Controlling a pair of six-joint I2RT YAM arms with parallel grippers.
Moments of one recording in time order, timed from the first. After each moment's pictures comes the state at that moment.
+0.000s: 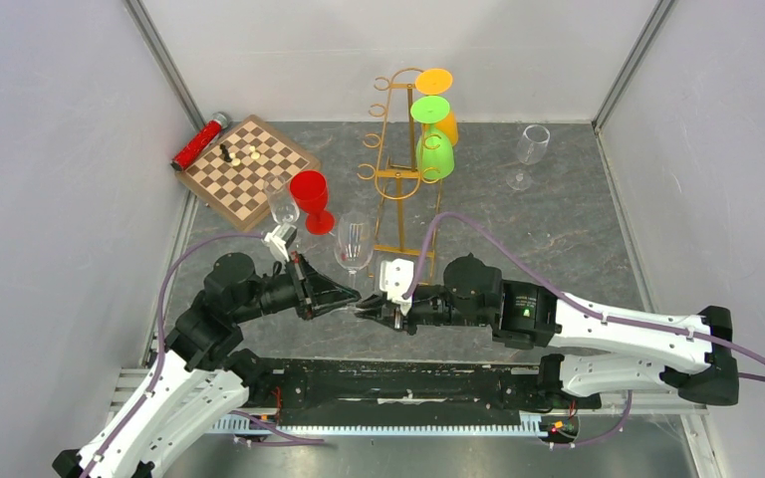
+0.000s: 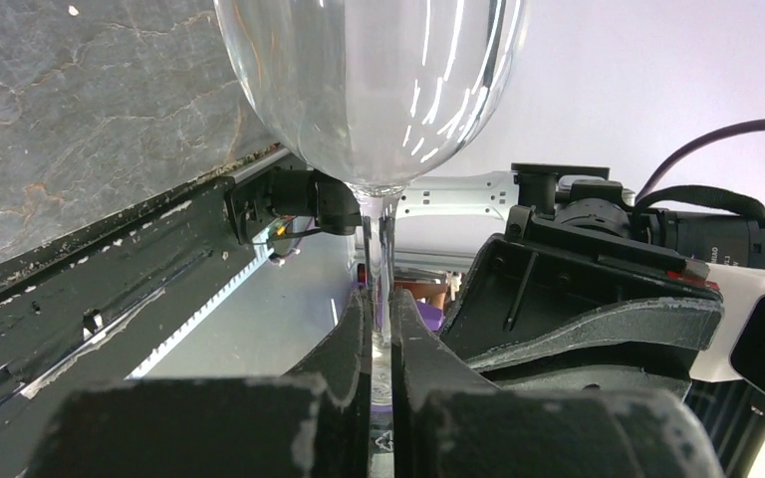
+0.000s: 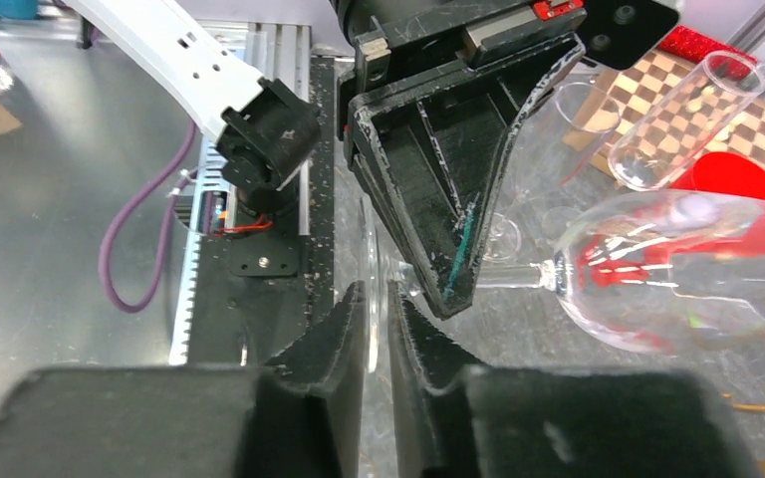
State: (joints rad) left arm -0.60 0.50 0.66 -0.40 0.53 -1.29; right arm 1.31 1.09 1.00 -0.08 -0.14 -0.17
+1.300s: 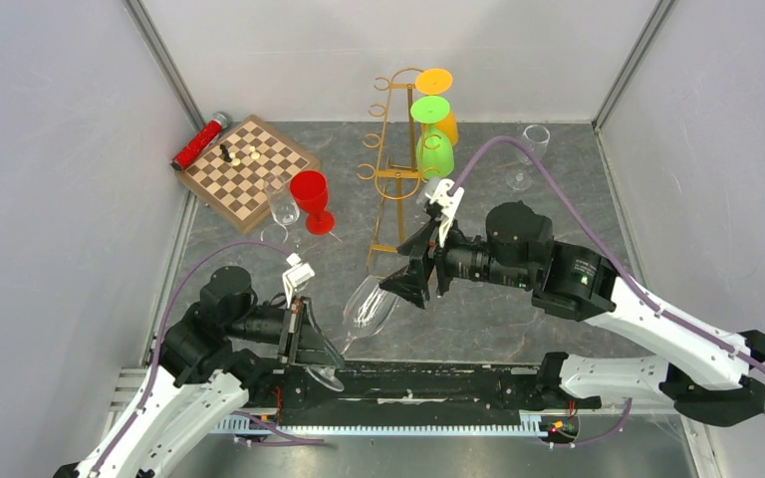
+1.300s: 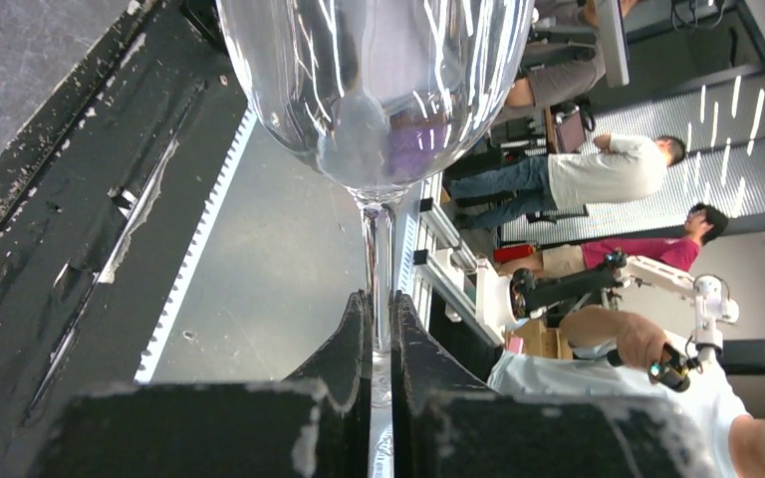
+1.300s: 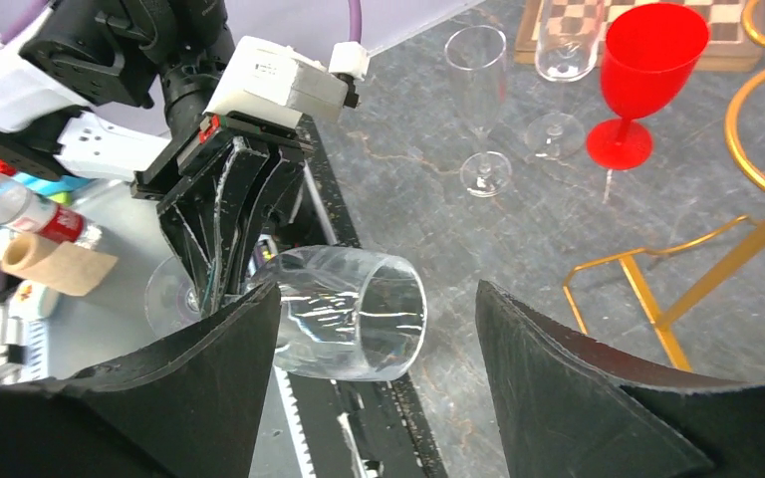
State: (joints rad) left arm -0.60 0.40 0.66 -0.63 1.01 -0.76; right arm 1.13 1.06 1.32 -0.50 -0.10 0.20
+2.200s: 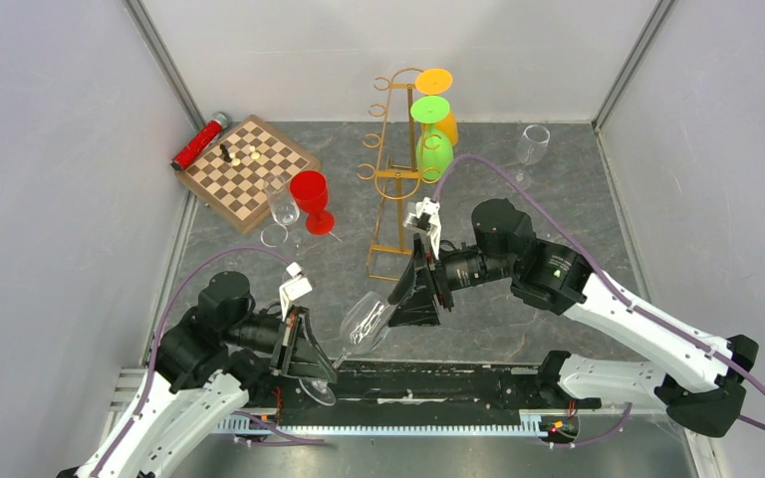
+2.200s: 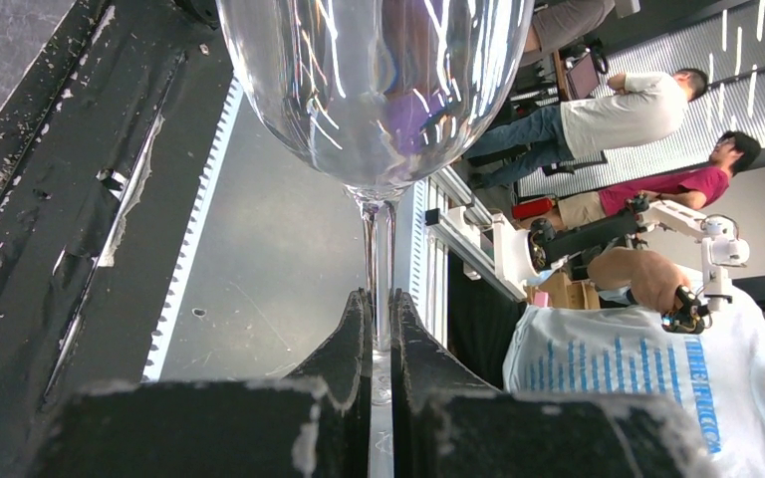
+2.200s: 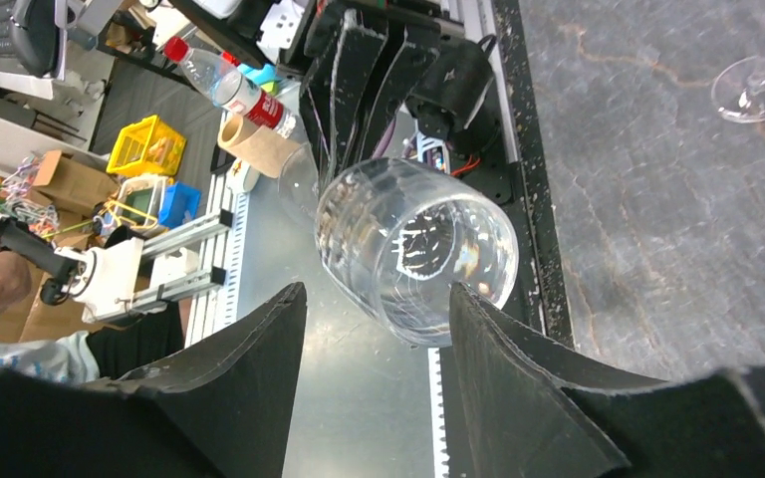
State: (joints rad) left arm -0.60 0.36 0.66 -0.73 1.10 -0.61; right arm 0.96 1.06 1.17 -0.40 -0.71 0.37
